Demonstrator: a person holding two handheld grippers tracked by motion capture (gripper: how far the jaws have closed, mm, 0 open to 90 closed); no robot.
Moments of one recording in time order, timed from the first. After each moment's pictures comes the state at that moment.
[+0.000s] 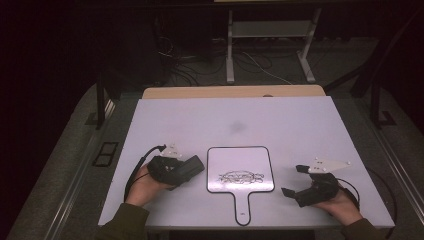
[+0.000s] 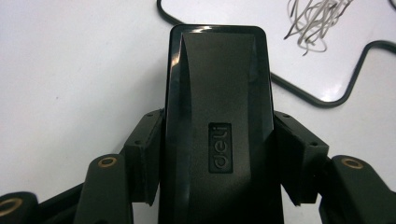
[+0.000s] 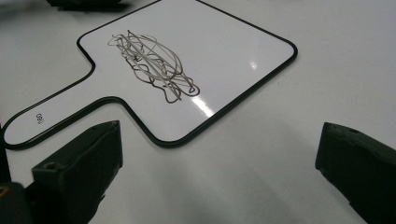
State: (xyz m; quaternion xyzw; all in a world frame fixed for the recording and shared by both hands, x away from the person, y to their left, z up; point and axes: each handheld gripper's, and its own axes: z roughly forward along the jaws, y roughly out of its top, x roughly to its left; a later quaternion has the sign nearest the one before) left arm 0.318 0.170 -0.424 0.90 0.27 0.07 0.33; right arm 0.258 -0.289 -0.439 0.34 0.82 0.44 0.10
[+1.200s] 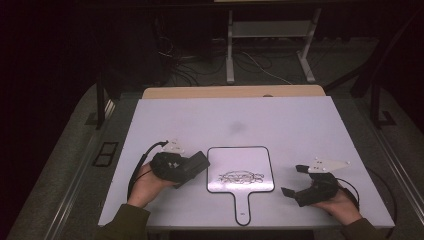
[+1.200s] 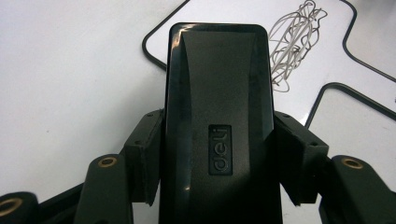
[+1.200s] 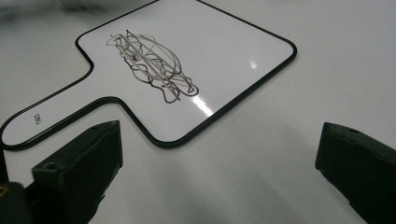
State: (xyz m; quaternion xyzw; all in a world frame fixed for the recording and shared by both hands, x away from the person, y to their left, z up) left arm 0.315 0.156 -0.403 0.89 0.28 0.06 0.36; right arm 0.259 -0.288 -0.440 0.34 0.82 0.44 0.10
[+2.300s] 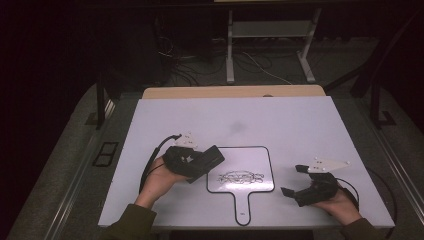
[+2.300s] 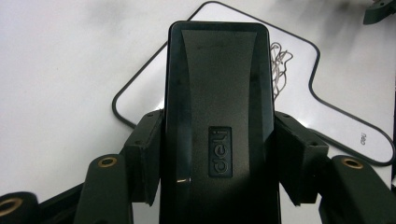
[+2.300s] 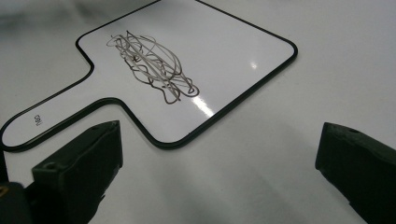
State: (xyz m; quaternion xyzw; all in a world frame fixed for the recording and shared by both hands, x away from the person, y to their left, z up) left arm 0.324 0.120 -0.386 0.89 0.24 0.05 0.39; right arm 0.259 -0.288 -0.440 0.34 0.82 0.44 0.10
